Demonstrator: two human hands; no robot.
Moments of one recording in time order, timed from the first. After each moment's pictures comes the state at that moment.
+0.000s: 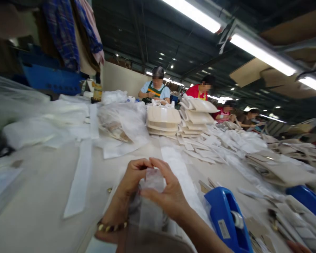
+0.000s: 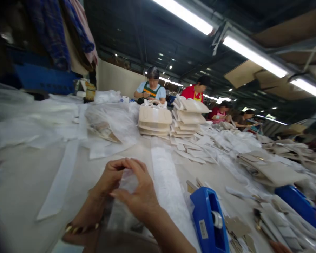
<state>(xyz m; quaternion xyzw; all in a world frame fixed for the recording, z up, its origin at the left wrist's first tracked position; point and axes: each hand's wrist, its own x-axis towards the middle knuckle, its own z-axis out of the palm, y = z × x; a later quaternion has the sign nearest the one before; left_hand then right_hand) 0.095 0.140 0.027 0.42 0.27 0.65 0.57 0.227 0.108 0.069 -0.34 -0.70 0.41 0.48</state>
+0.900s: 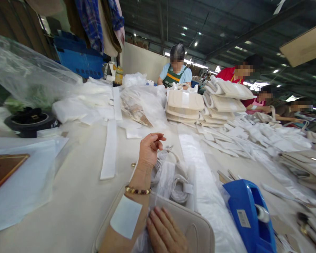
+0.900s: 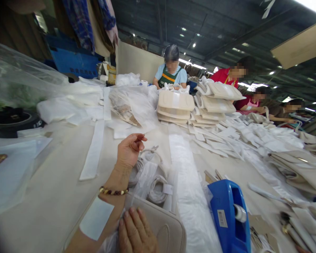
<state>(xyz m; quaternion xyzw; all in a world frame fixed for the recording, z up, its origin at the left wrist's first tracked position) 0.088 0.153 0.026 0.25 0.26 0.78 0.51 0.243 0.009 -0.033 -0.16 -0.92 -0.14 0.32</state>
